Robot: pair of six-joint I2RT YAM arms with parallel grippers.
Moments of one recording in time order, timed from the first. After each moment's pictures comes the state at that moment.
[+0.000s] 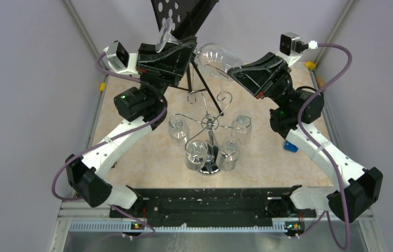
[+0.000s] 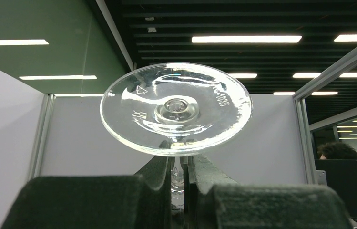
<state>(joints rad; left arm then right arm) -0.67 1.42 1.42 1.33 0.35 -0.85 0.57 1.24 1.20 1.12 -0.58 1.35</state>
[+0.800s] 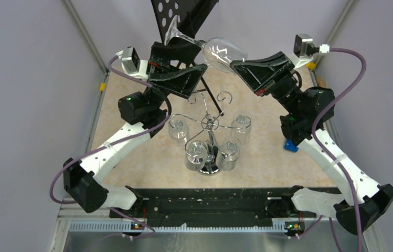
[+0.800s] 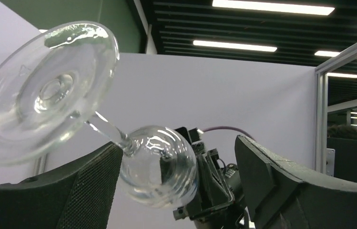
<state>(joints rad) -0.67 1.38 1.29 1.26 0.38 -0.85 0.58 1.13 1.22 0.80 -0.47 1.04</state>
